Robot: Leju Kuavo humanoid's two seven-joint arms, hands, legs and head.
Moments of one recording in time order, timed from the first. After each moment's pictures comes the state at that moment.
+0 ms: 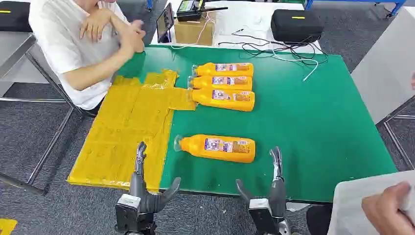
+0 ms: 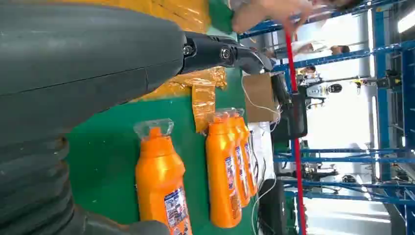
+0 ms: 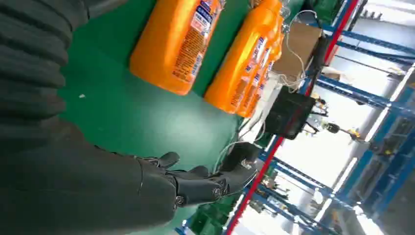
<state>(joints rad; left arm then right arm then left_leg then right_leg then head) 0.12 -0.13 -0.47 -1.41 0.07 0.65 -0.70 0.10 0.12 0.22 -1.32 0.30 -0.66 -0.70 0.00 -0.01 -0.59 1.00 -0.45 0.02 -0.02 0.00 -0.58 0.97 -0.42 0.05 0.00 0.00</state>
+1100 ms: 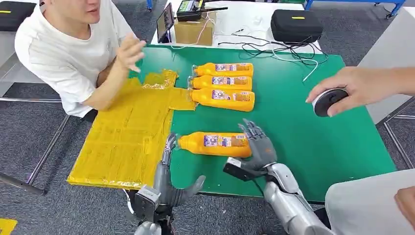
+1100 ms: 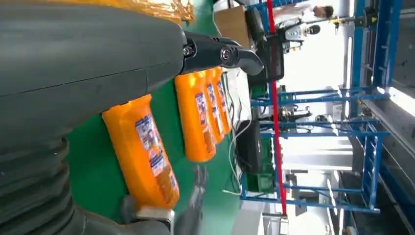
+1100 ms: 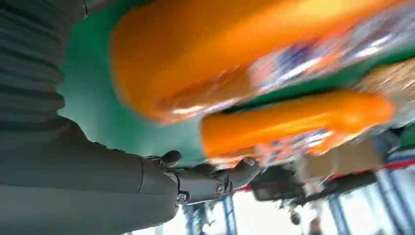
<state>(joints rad) 0.00 -0.18 -0.54 -1.31 0.06 0.47 -0.70 -0.49 0.03 0.31 -0.60 0.91 -0.56 -0.45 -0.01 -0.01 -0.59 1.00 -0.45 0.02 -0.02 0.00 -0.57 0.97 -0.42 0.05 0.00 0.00</state>
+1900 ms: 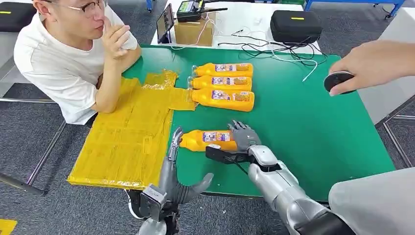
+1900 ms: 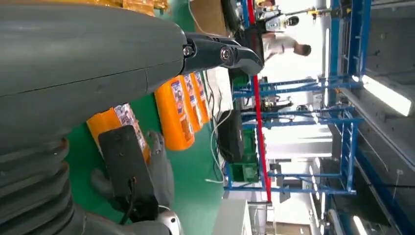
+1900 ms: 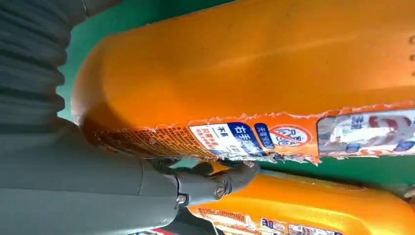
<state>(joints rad) -0.04 -0.18 -0.61 -1.33 0.07 0.48 -0.70 -0.69 0.10 0.51 -0.46 1.03 -0.21 -0.02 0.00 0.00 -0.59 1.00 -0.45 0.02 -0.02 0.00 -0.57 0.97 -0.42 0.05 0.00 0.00</state>
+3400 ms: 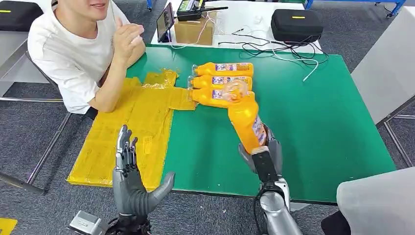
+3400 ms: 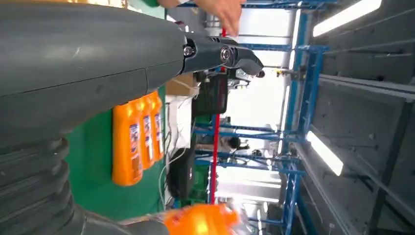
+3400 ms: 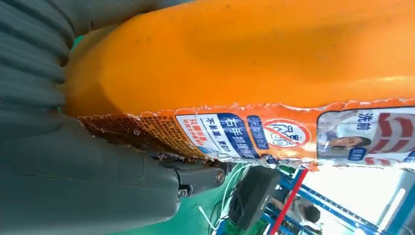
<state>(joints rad) 0.17 -0.11 -0.54 -1.77 0.12 0.52 -0.70 -0.17 0.11 0.18 -1.19 0.28 -0.45 -0.45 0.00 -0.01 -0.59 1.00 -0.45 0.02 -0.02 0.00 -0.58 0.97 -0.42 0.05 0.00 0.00</state>
